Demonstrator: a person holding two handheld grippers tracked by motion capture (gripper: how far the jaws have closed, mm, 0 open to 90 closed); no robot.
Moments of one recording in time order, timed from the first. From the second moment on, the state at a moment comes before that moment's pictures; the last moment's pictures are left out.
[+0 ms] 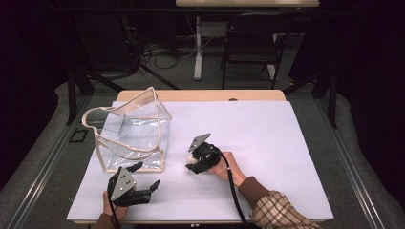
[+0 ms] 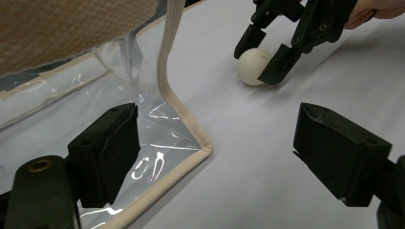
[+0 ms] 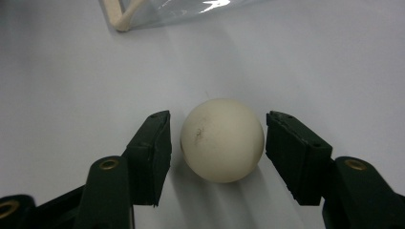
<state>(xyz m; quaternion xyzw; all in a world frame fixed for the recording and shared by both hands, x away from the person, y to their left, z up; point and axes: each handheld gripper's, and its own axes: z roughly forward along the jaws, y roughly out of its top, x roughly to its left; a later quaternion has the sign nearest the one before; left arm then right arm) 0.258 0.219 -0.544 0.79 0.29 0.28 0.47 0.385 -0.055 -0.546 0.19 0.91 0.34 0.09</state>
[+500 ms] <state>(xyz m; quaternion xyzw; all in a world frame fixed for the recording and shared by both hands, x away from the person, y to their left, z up) 0.258 0.219 -0.544 0.79 0.29 0.28 0.47 0.386 -0.054 -0.549 0.20 0.92 0.34 0.09</state>
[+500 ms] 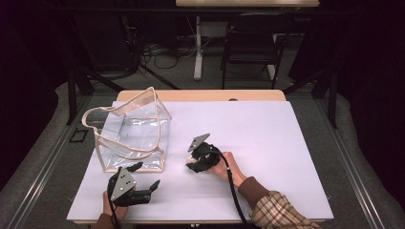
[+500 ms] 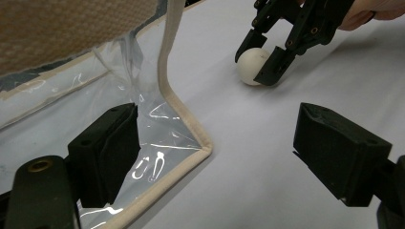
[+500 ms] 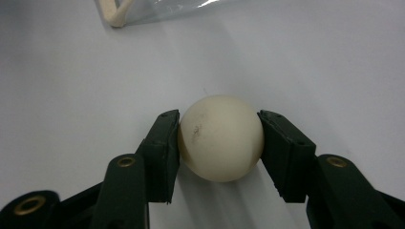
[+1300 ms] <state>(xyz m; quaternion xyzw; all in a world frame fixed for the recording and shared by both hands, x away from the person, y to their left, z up) 0.257 0.220 -0.543 0.79 0.28 0.28 0.47 0.379 -0.058 -0.533 0.19 0.91 0.35 0.12</state>
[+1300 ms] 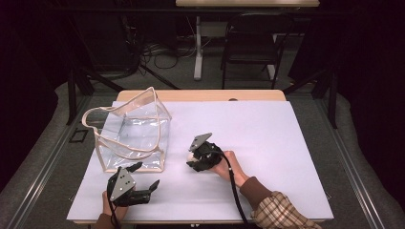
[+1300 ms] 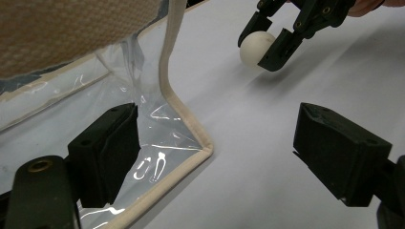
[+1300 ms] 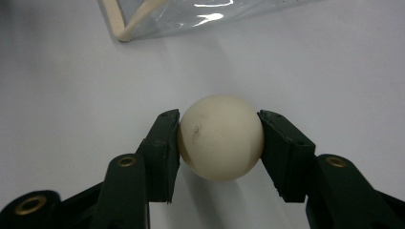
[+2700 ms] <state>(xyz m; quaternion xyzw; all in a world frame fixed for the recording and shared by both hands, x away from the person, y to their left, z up) 0.257 0.220 -0.543 0.78 0.29 0.28 0.47 0.373 -0.075 -0.483 0.18 0.90 0.37 0.15</state>
